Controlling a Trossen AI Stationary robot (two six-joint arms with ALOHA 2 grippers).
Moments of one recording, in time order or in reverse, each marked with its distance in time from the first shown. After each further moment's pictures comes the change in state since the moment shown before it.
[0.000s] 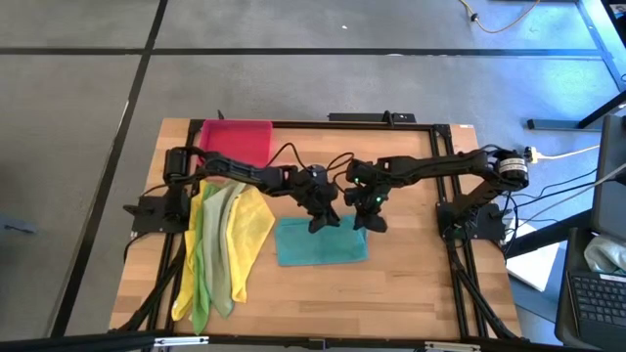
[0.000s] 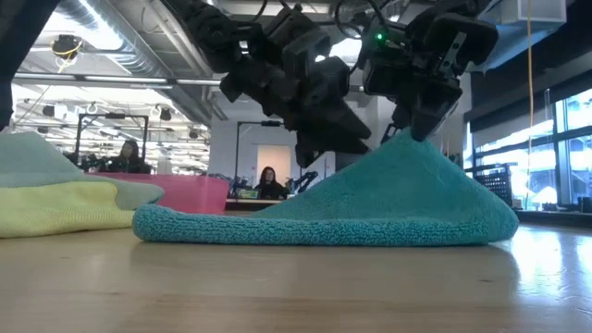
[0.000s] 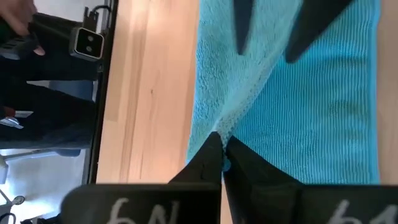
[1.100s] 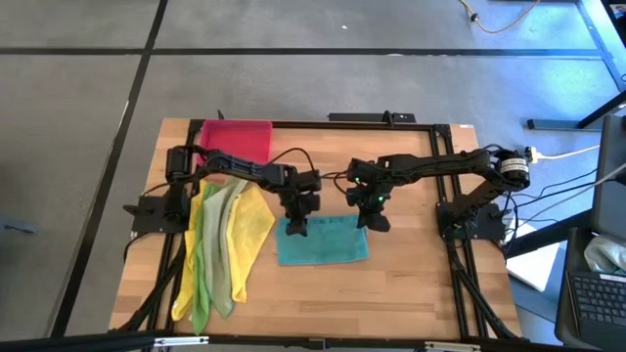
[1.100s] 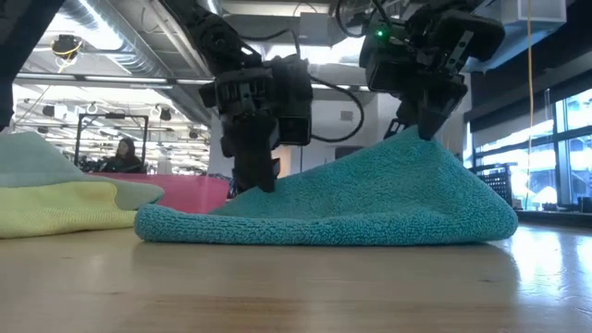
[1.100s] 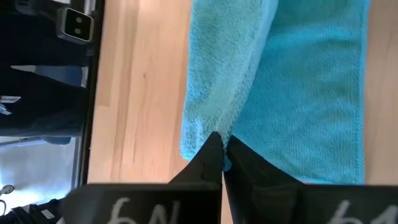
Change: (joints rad) left arm 0.042 0.013 0.000 -0.537 0.173 0.197; right arm 0.000 -0.008 0.028 -0.114 0.050 -0.060
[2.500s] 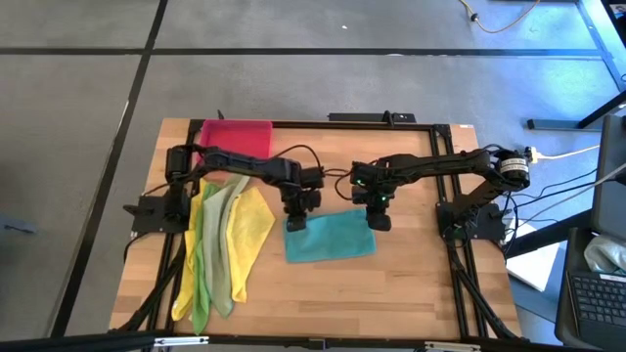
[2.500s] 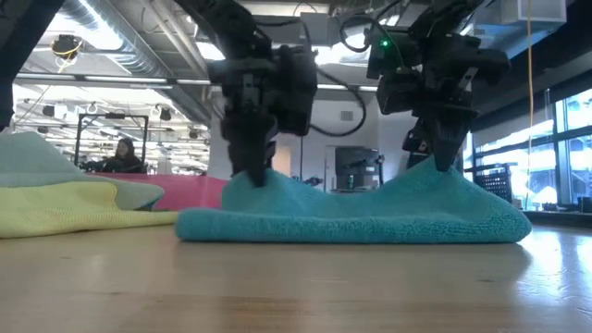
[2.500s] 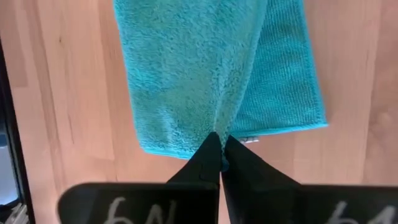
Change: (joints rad) left arm 0.000 -0.002 0.146 -0.263 -0.121 0.030; right arm -0.001 0.001 -0.001 -0.142 0.239 0.033
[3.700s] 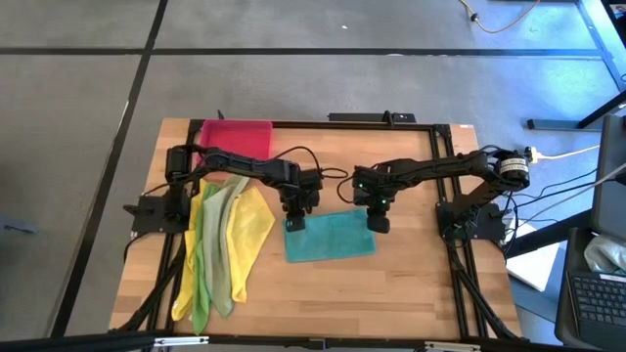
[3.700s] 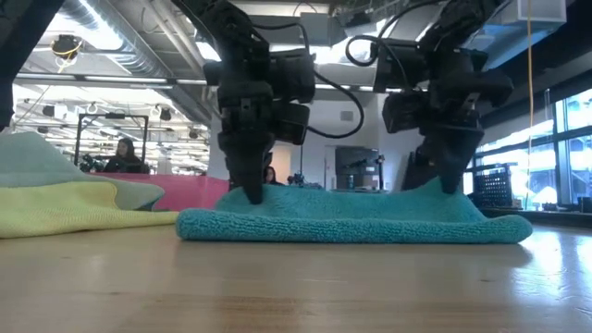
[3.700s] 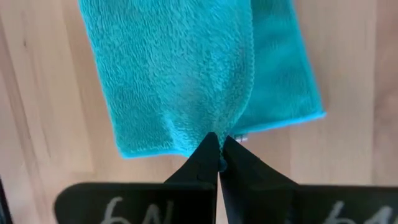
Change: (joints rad) left arm -0.002 0.000 -0.038 0.011 -0.129 -0.003; right arm 0.000 0.001 -0.097 0.114 0.032 0.080
